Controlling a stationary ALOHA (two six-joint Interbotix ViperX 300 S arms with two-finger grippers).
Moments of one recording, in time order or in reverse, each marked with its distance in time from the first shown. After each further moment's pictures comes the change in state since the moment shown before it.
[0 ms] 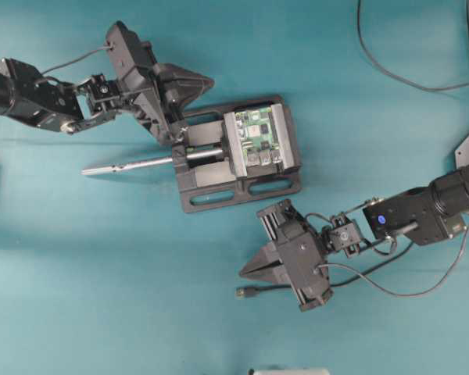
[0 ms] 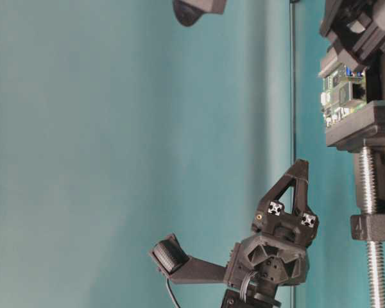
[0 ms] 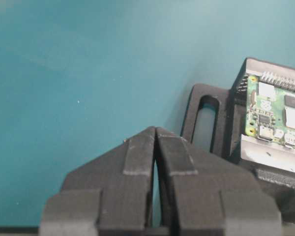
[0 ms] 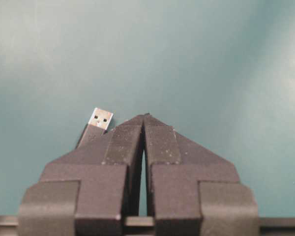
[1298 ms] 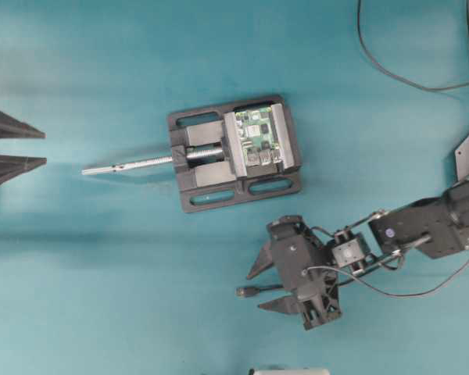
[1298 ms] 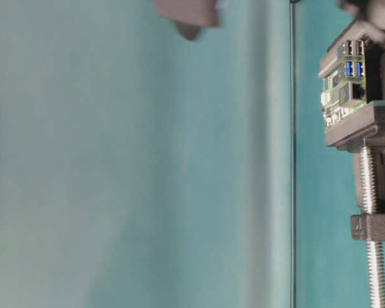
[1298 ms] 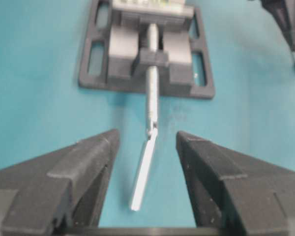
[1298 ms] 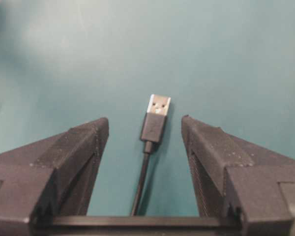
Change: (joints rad) left arm -0.163 -1.486 0.653 0.037 0.839 -0.002; right arm 0.077 -0.035 -0.040 0.037 0.202 0.247
